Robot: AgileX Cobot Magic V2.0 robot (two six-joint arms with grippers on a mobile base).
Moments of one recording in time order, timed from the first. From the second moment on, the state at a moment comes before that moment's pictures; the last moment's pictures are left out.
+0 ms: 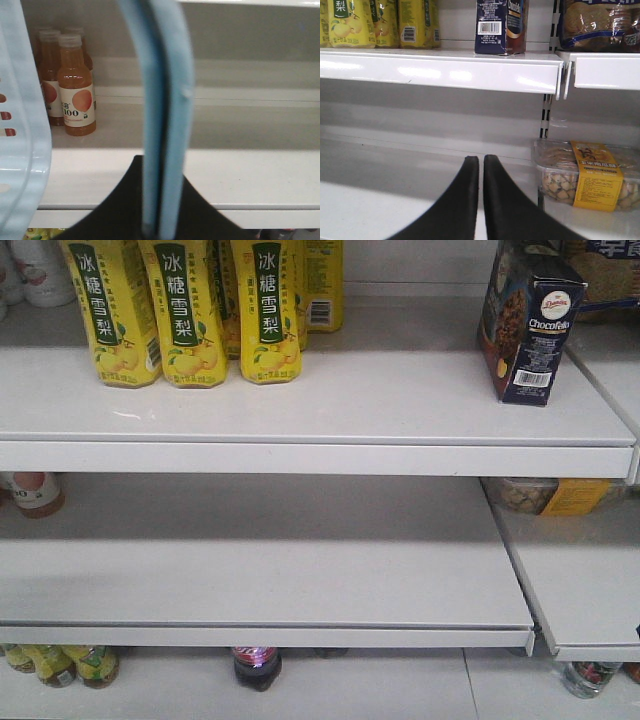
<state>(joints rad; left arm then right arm) -0.01 -0.01 0.03 0.01 0.22 -0.09 0.20 0.08 0.01 -0.12 -0.04 0.12</state>
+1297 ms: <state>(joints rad) -0.01 -0.01 0.03 0.01 0.22 -0.09 0.02 0.00 0.03 -0.14 -0.02 0.14</state>
